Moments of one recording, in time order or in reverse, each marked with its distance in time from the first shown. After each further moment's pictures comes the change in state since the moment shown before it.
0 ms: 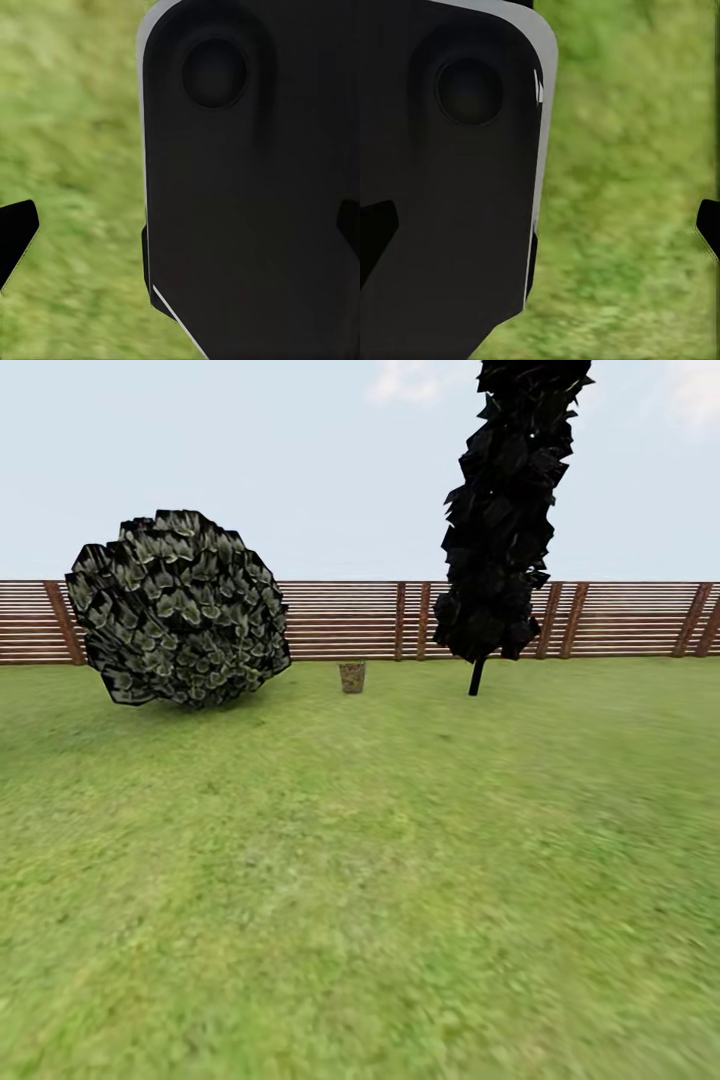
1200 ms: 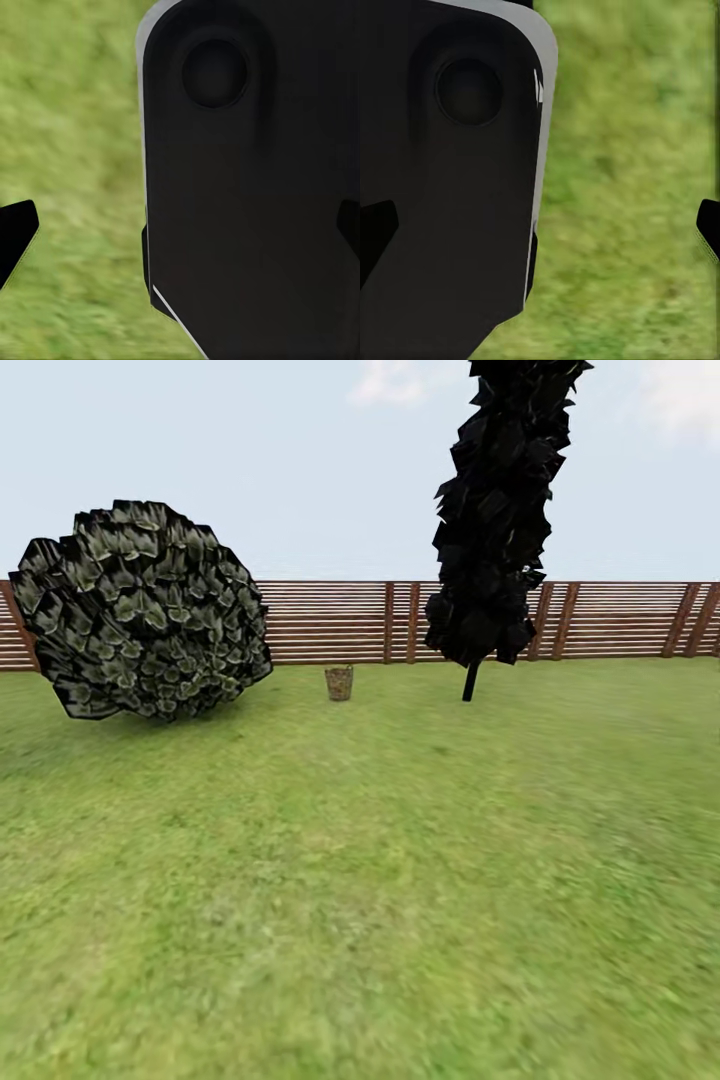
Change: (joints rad) left arm 0.000 0.000 0.000 0.000 0.000 0.000 0.000; right arm 0.000 0.000 0.000 0.000 0.000 0.000 0.000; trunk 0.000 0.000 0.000
